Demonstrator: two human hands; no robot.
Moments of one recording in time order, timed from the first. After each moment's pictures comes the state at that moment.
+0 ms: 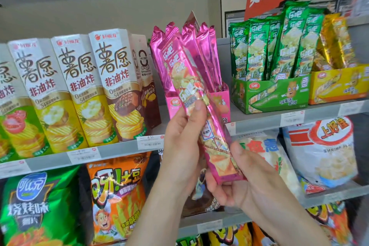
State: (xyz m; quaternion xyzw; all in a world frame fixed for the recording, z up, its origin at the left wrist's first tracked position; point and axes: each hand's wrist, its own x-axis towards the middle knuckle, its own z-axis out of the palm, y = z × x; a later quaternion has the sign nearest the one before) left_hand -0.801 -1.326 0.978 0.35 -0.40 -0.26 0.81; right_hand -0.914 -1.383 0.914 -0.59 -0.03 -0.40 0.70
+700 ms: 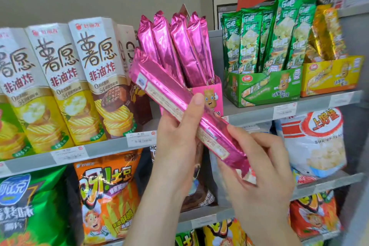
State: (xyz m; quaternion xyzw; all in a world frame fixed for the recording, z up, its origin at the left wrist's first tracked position) left_hand -0.805 -1.332 0.976 0.33 -0.38 -0.27 0.82; right_hand -0.898 -1.377 0.904 -0.68 0.17 -0.70 0.10
